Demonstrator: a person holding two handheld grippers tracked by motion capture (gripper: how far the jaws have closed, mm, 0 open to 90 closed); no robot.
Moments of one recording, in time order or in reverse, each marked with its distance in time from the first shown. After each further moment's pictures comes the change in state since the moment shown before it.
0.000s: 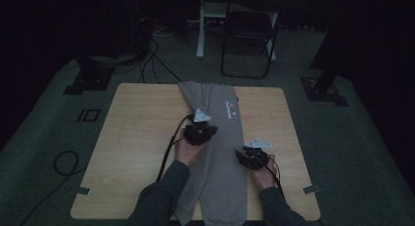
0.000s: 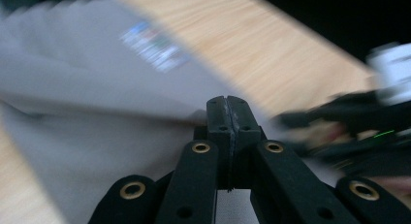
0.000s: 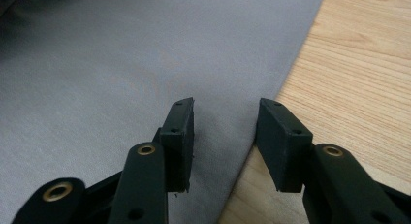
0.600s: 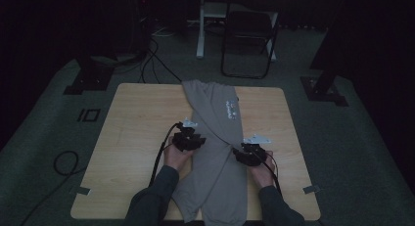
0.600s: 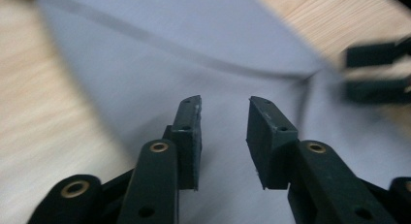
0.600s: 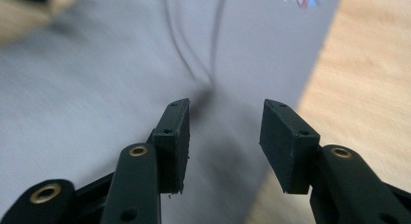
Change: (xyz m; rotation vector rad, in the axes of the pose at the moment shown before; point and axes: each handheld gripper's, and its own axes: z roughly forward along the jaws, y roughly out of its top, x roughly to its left) left arm 0.058 -0.066 0.011 0.139 0.067 -0.127; right arm 0.006 0.017 -0.004 -0.007 0.029 0.007
